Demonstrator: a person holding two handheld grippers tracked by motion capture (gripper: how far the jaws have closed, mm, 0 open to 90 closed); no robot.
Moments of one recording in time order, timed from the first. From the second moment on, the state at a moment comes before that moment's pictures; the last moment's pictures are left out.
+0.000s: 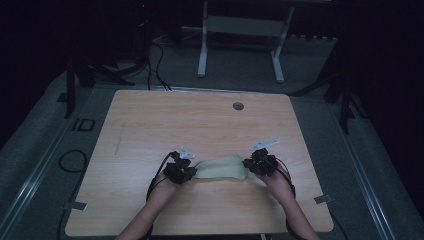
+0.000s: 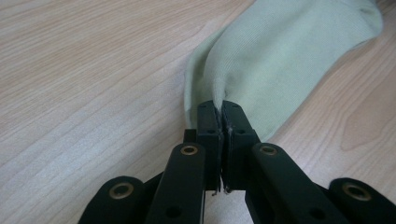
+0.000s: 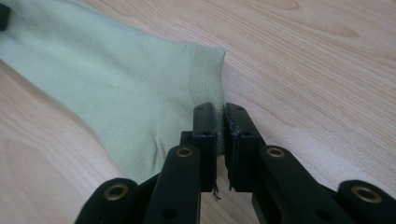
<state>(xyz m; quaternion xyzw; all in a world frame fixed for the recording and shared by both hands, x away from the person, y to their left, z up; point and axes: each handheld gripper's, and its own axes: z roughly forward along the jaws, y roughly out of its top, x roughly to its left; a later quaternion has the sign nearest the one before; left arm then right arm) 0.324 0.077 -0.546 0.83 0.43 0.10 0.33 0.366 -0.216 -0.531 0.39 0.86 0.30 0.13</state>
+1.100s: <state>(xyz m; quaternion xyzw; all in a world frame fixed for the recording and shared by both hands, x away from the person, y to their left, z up) 0.331 0.058 -0.543 0.84 0.39 0.14 0.34 0.349 -0.196 -0.535 0.36 0.87 0.32 0.13</state>
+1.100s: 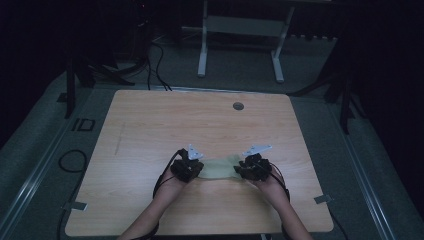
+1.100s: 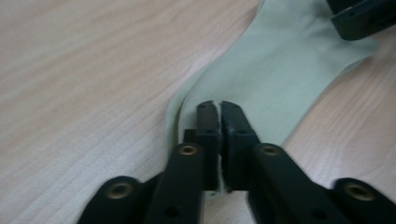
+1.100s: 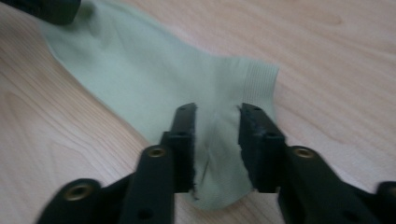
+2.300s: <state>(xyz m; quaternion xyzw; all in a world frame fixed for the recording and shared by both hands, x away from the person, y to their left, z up) 0.309 0.061 -0.532 0.83 0.40 0.12 0.37 0.347 -0.210 -0.517 0.31 0.88 0.36 0.10</state>
